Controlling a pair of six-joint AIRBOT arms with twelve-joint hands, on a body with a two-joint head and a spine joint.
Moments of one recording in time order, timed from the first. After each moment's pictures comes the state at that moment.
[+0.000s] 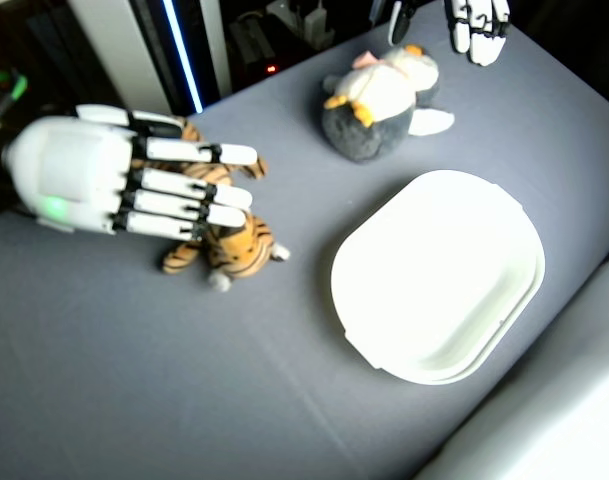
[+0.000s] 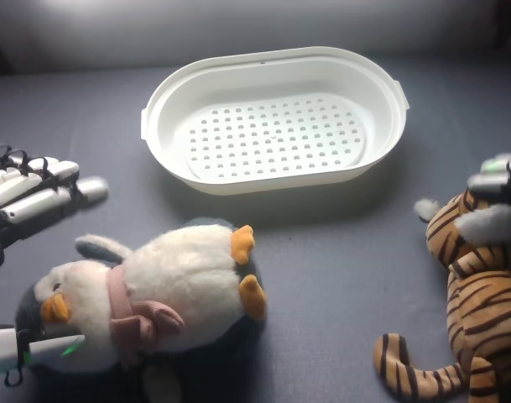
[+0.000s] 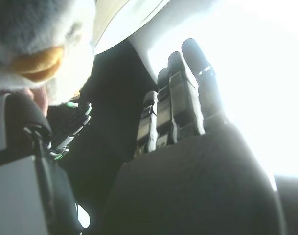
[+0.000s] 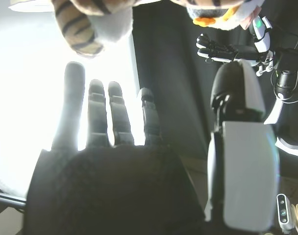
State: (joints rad) left arm 1.24 -0.74 0.81 -0.24 -1.38 0.91; right arm -1.19 -0.85 1.08 -0.03 1.30 -0.41
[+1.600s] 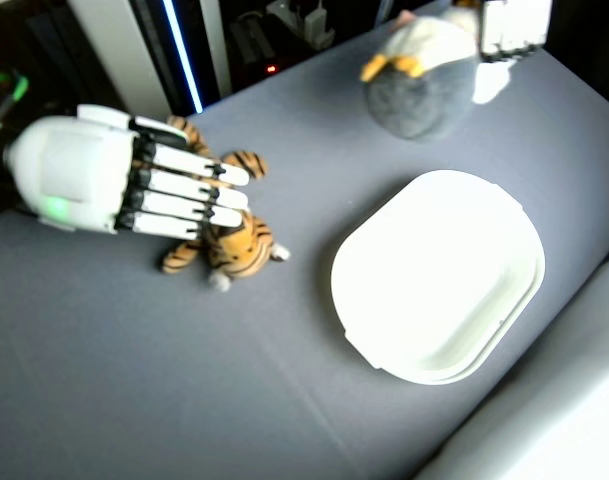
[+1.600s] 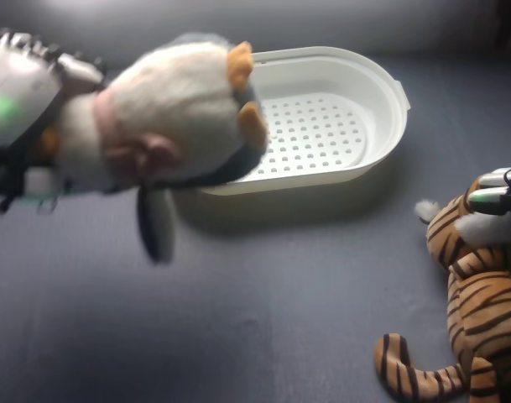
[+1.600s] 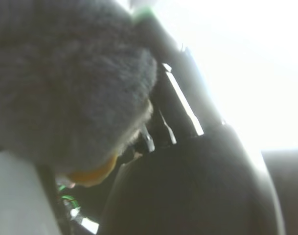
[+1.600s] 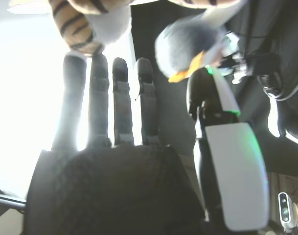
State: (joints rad) left arm 0.65 -0.87 1.04 -0.25 -0.96 1.25; right arm -1.19 -0.86 1.09 -0.03 1.30 -0.39
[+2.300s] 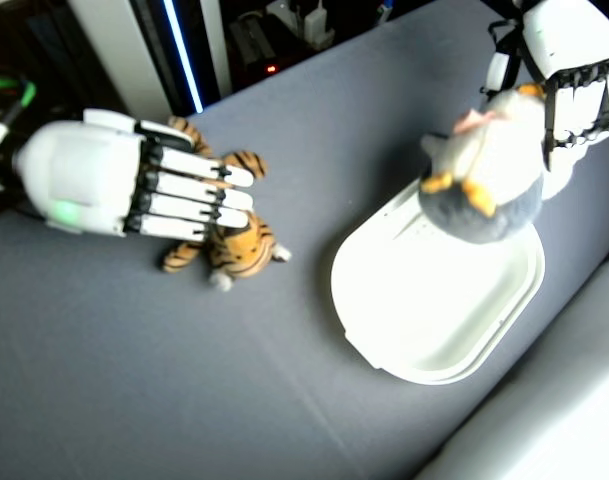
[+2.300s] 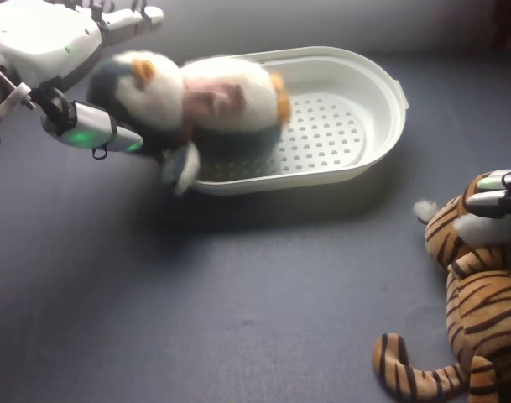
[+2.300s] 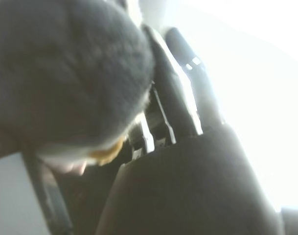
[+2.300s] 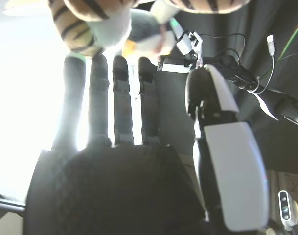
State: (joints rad) left arm 0.41 -1.03 1.28 -0.40 -0.56 1.41; right arm -1.19 -0.87 1.11 -0.04 1.30 -0.37
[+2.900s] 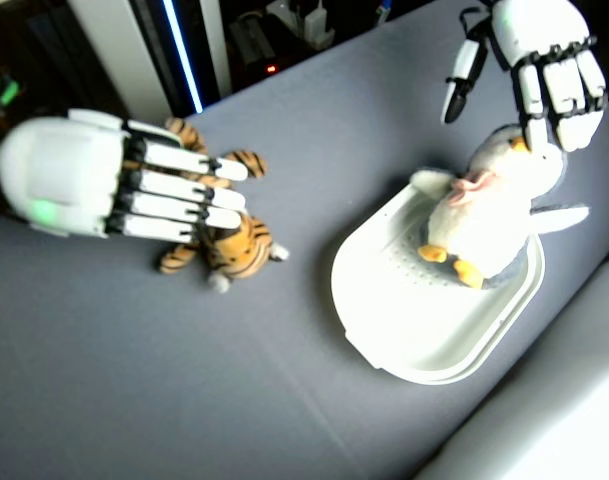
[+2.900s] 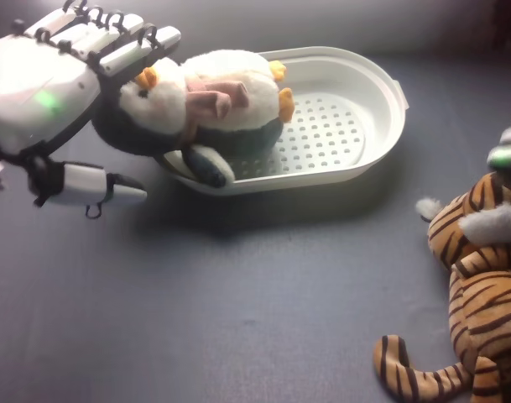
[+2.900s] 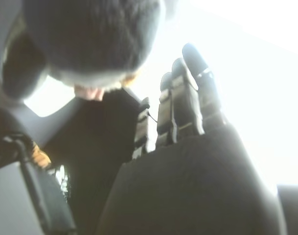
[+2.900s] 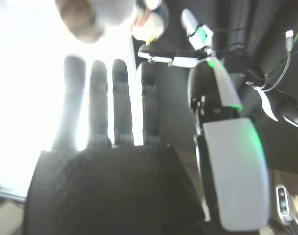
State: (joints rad) left arm 0.62 -0.88 1.04 -0.21 -0.86 1.25; right arm -1.19 -0.76 1.04 -0.05 1.42 -0.43
